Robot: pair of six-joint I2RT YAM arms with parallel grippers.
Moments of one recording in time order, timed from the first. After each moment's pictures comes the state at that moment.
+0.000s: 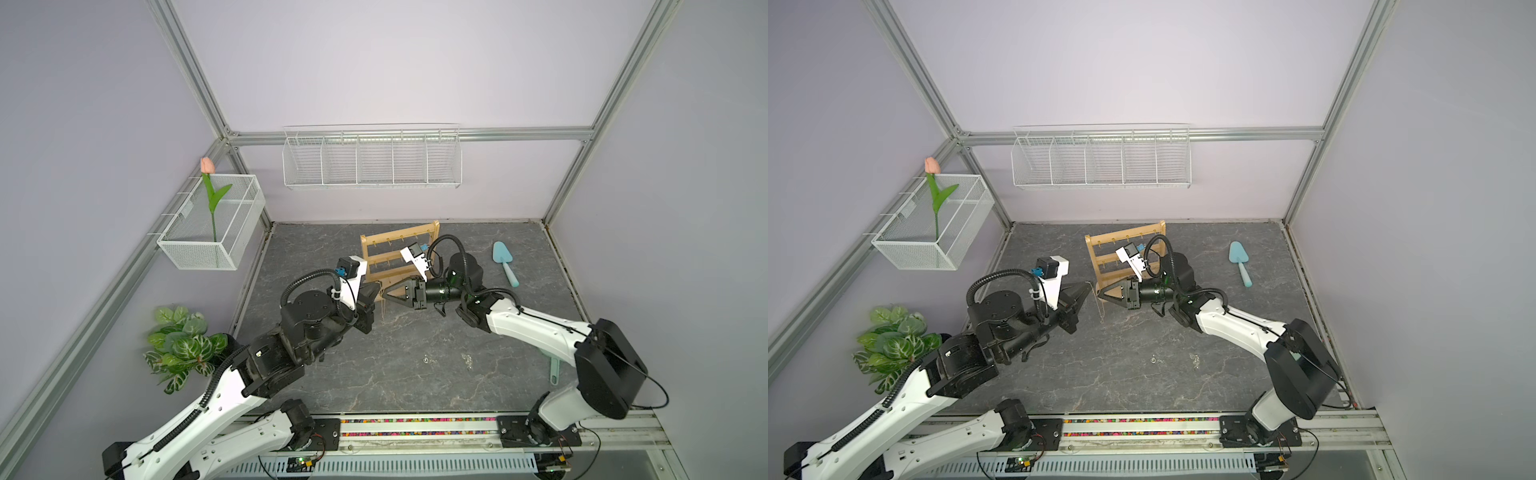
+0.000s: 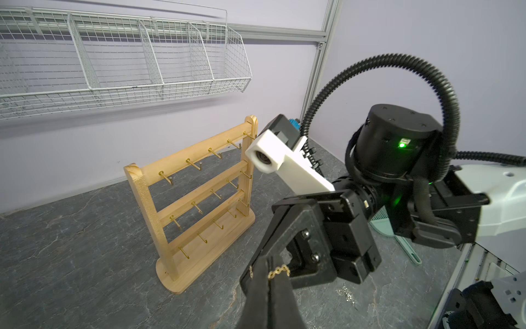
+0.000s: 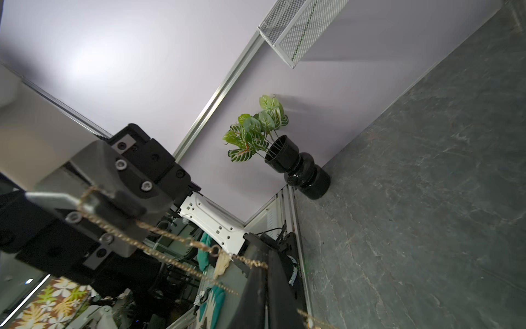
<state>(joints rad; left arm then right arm) -0.95 0.80 1.01 -0.40 -0.22 -0.18 0.75 1.52 0.99 0.50 -0.87 0.80</state>
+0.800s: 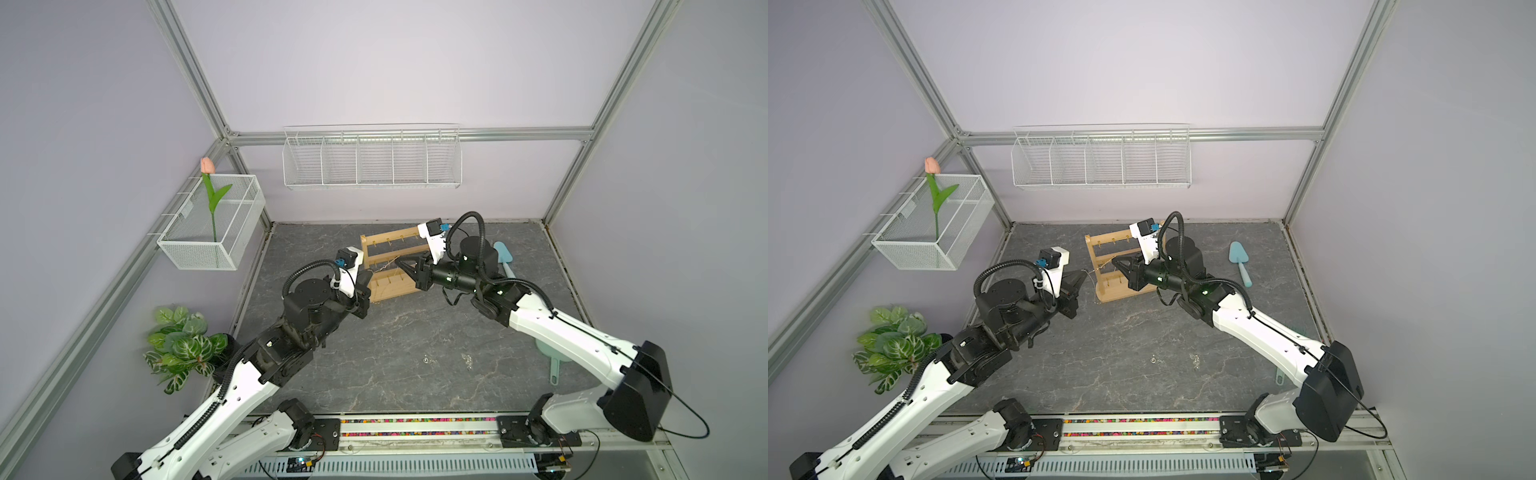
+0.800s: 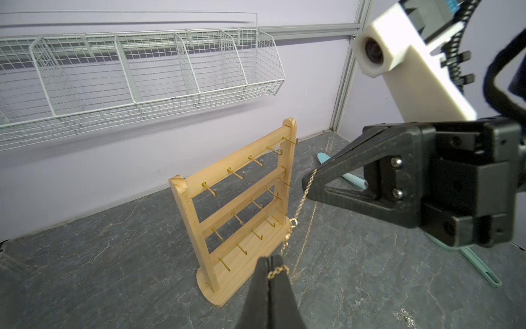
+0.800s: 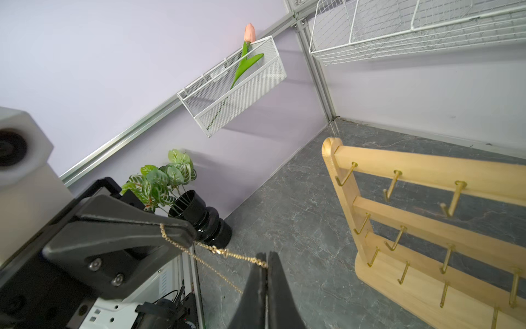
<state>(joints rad) -0.72 0.84 0.94 -0.27 -0.11 -0.05 0.76 1.43 1.20 0.08 -0.38 0.43</state>
